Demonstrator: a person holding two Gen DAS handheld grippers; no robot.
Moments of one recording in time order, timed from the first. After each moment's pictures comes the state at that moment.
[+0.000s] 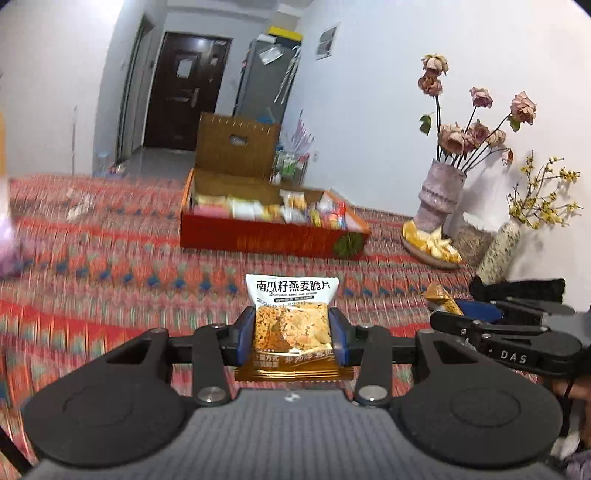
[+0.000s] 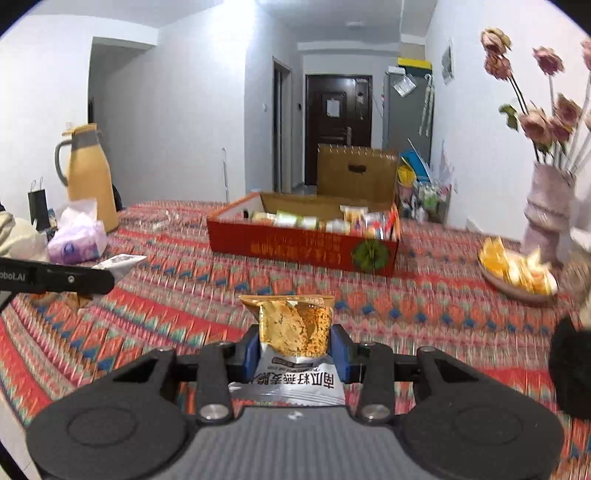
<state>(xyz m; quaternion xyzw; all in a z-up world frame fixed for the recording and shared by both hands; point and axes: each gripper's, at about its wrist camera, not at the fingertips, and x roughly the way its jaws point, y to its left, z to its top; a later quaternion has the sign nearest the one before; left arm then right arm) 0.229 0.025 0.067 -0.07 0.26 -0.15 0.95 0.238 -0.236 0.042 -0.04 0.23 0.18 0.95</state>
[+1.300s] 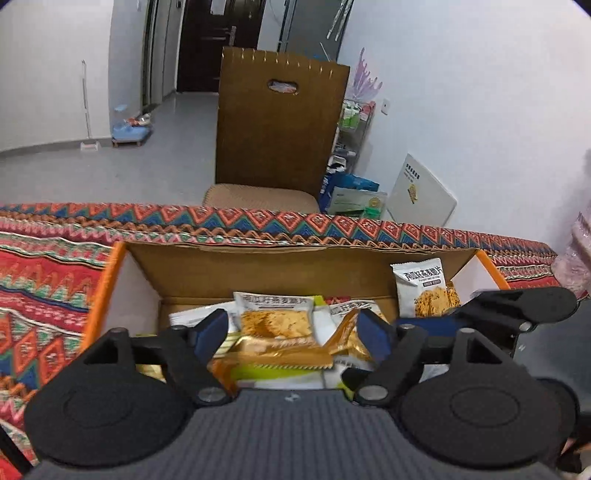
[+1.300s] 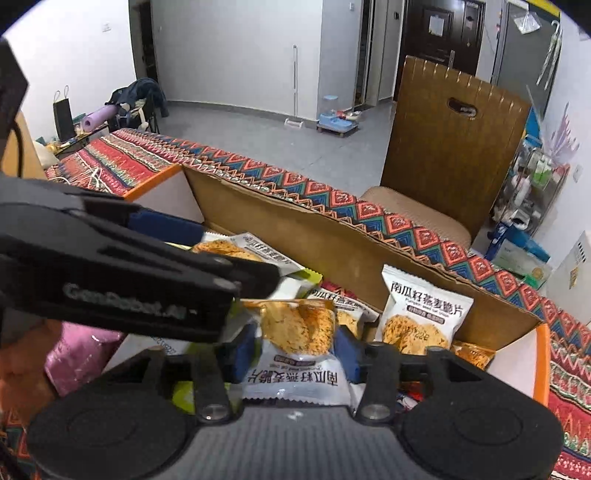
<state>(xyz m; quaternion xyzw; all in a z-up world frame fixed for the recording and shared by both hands) 0.680 -0.015 0.021 -0.05 0.37 -0.07 0.93 0.689 -0.143 -0.005 -0.13 0.38 0.28 0.87</state>
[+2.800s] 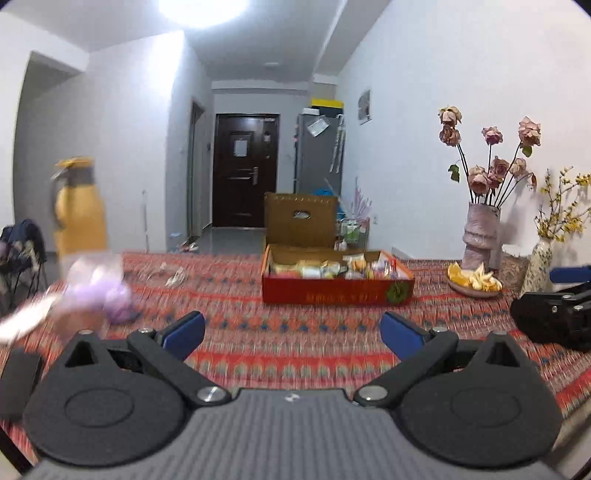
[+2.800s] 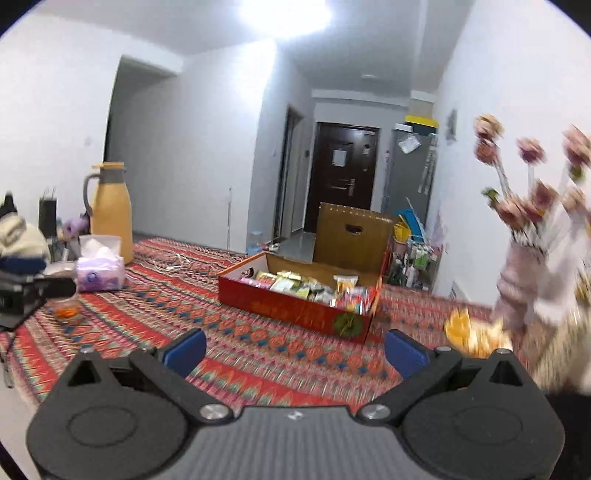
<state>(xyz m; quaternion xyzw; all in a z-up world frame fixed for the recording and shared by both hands) 0.071 0.019 0.087 -0.02 0.14 -0.02 0.99 0.108 -0.257 0.089 -0.05 0.16 0.17 0.97</state>
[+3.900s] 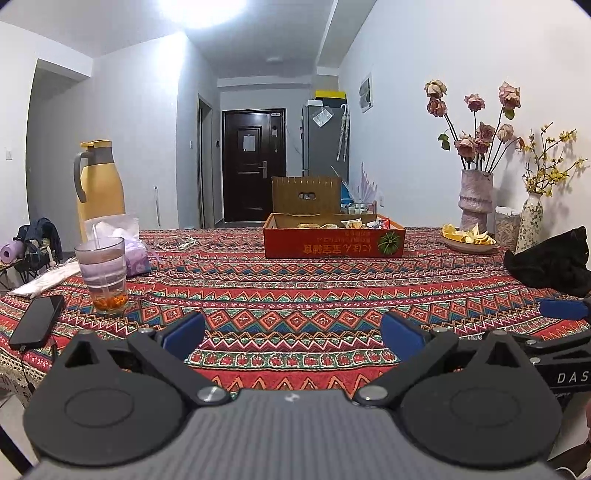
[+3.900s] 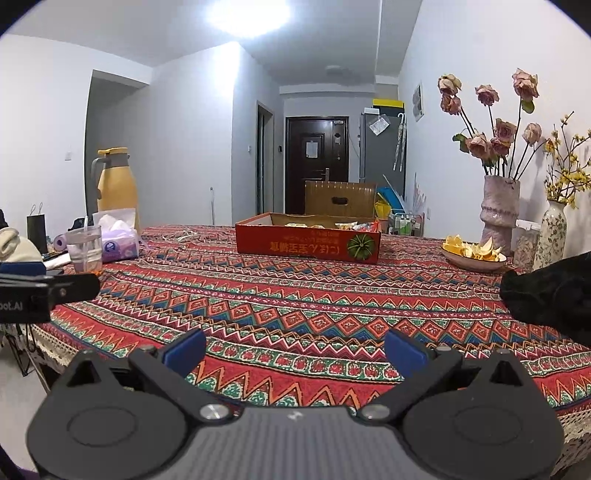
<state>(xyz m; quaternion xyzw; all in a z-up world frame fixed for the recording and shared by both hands) -0.002 -0.009 0.024 0.01 0.14 0.00 0.99 0.019 -0.225 -0.007 -0.02 0.17 0.13 0.98</state>
